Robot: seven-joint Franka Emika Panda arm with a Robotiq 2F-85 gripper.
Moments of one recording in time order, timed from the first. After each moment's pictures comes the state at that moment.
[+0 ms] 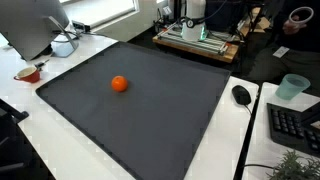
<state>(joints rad) 0.11 -0.65 0.22 -2.32 0.04 1.83 0.19</state>
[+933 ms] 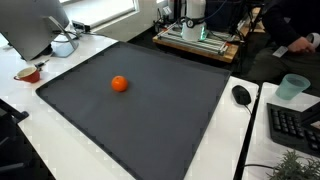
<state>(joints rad) 0.12 -0.52 0.29 -2.33 -0.17 1.81 0.11</state>
